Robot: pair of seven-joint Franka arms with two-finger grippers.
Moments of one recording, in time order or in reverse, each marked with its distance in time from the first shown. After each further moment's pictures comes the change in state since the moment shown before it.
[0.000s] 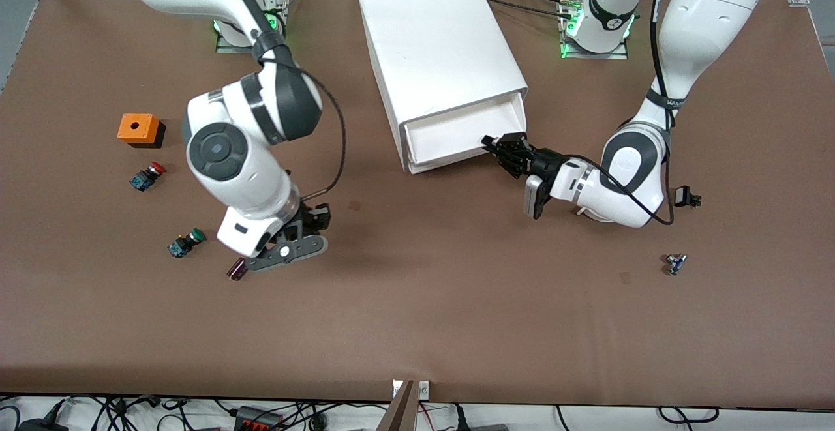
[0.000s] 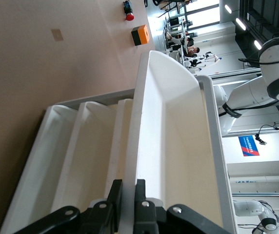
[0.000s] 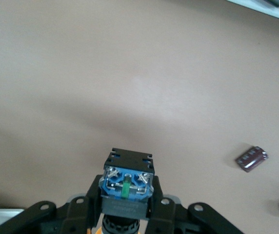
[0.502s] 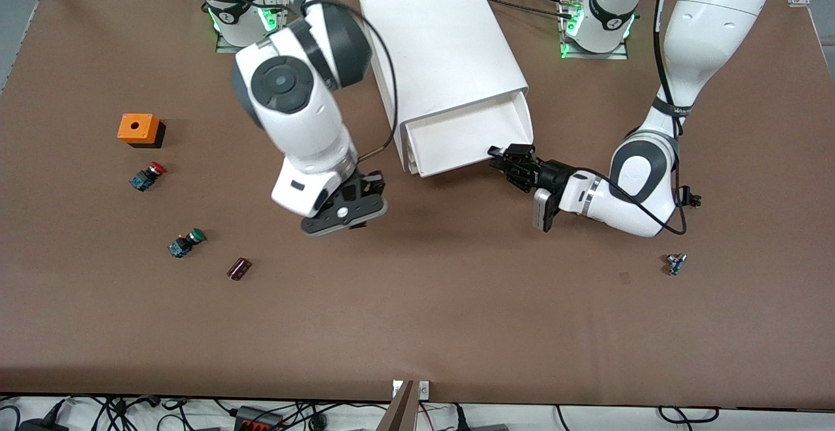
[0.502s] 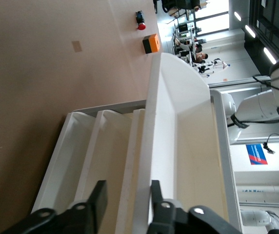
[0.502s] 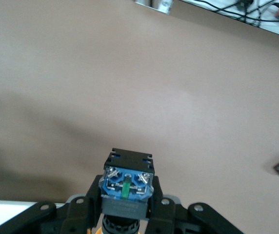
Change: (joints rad) left arm 0.001 0.020 0.030 0.042 0.010 0.009 -0.053; right arm 0.135 0.000 -0.001 0.117 0.000 -0.047 0.100
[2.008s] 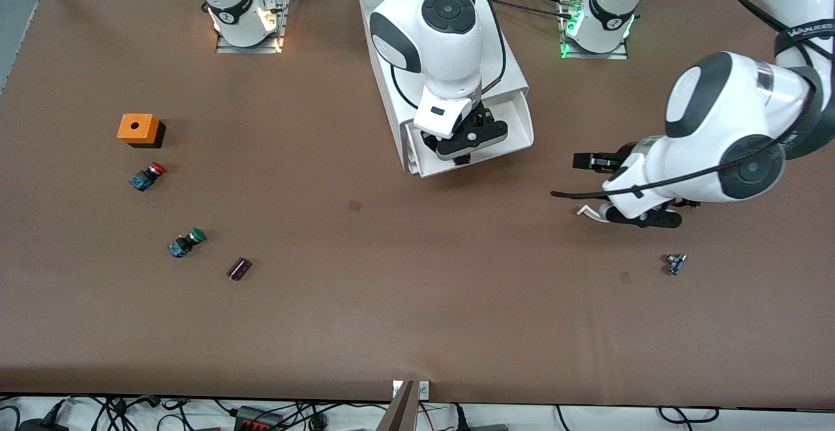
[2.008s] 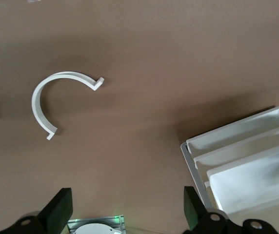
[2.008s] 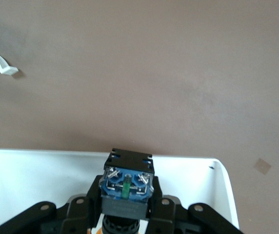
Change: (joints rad) left arm -0.030 -0.172 0.008 0.390 0.957 -0.217 -1.098; right arm 0.276 0.094 0.000 0.028 0.000 0.032 0.283
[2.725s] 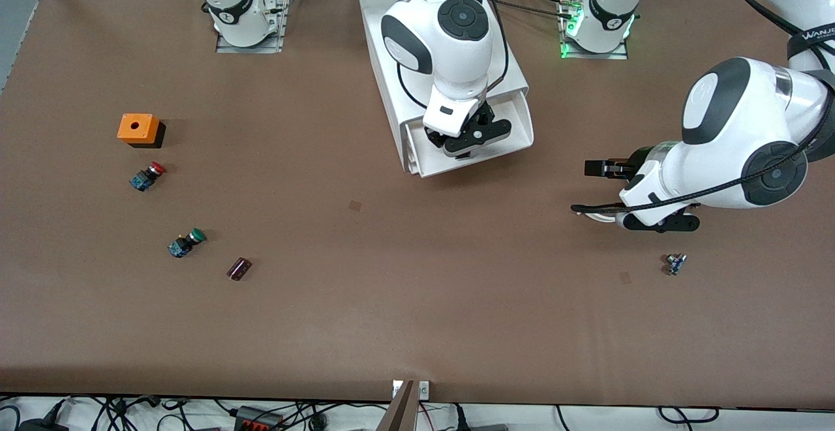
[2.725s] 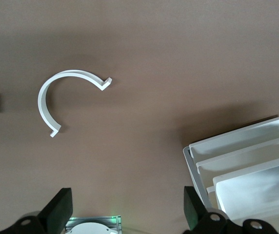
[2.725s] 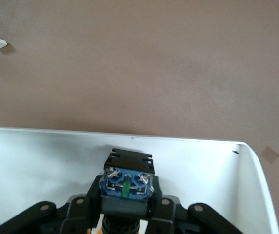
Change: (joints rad) left arm 0.012 0.006 0.001 0.000 0.000 0.003 -0.035; right arm 0.029 0.031 0.000 0.000 0.000 -0.015 0.000
